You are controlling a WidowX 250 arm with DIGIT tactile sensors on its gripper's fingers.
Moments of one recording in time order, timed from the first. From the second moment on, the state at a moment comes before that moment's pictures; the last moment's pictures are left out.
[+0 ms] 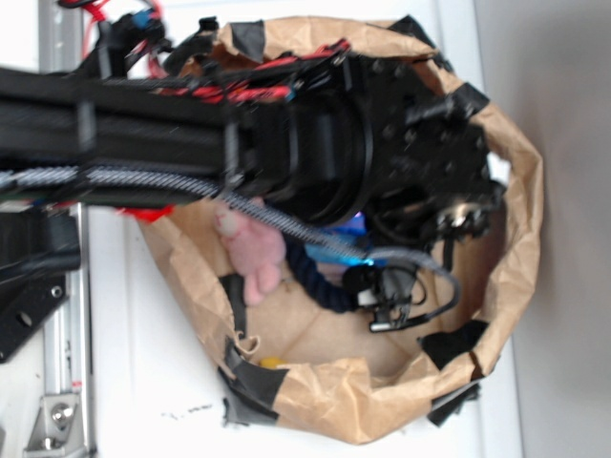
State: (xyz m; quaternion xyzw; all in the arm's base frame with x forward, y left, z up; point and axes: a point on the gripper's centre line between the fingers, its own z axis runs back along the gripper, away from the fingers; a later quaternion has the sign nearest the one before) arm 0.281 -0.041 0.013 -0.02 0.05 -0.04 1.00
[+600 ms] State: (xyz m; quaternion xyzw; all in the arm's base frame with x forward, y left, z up) arm 0.281 -0.038 0.015 -0.01 0.04 -0.03 1.00
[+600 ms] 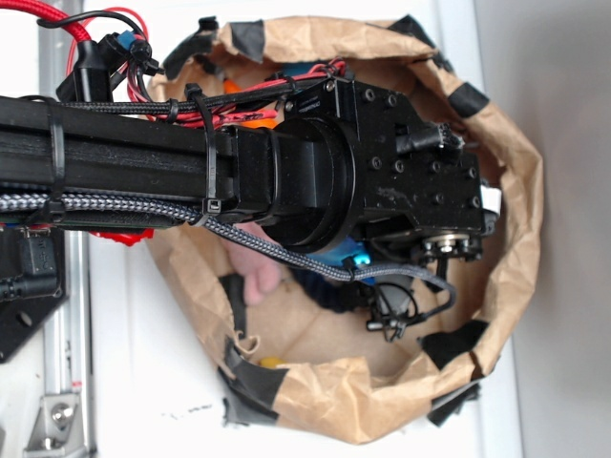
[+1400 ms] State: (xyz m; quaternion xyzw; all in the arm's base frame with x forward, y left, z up) arm 0.263 0.008 0.151 0.02 0.09 0.02 1.00
